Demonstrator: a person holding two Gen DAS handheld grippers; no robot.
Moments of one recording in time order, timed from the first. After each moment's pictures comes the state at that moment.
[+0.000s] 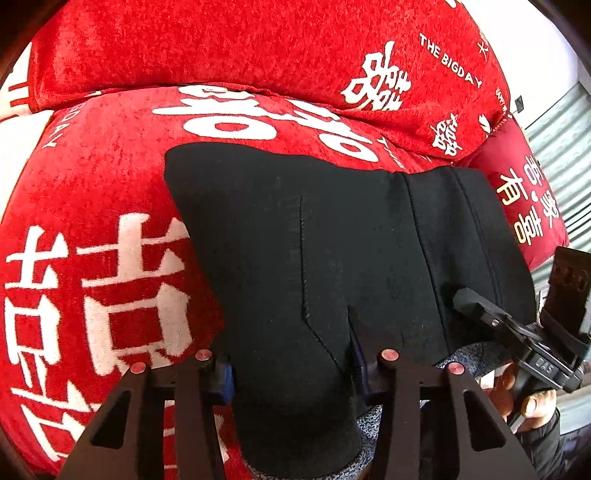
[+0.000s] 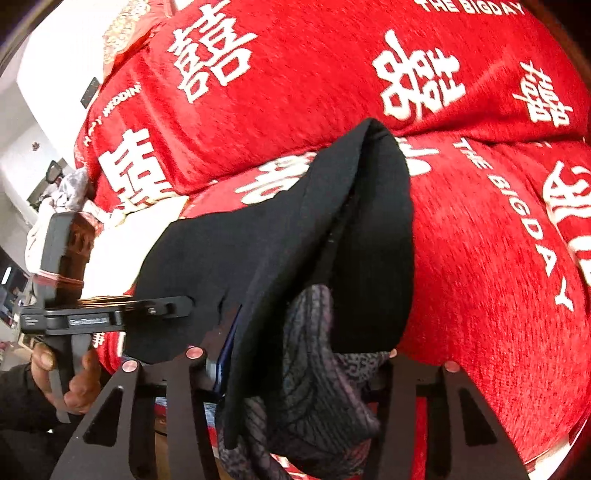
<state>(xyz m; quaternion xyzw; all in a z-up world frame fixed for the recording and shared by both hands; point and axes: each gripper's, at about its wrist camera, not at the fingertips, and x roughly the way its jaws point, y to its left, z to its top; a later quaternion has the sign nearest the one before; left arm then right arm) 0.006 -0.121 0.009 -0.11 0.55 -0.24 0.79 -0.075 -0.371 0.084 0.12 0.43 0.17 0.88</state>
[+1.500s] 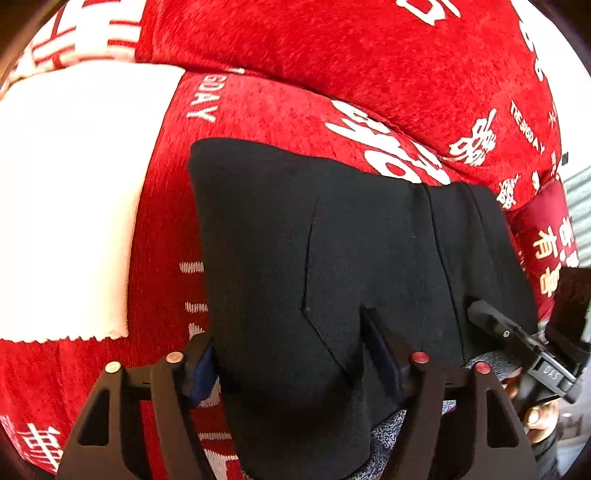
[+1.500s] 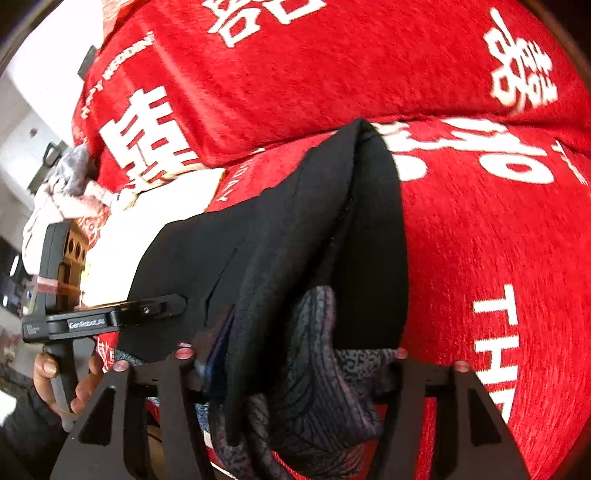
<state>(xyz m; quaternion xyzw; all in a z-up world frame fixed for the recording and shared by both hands) 0.047 0.060 -0.022 -0.18 0.58 -0.16 0.78 0.002 -0.219 0.054 0.15 0.50 0.18 0.84</state>
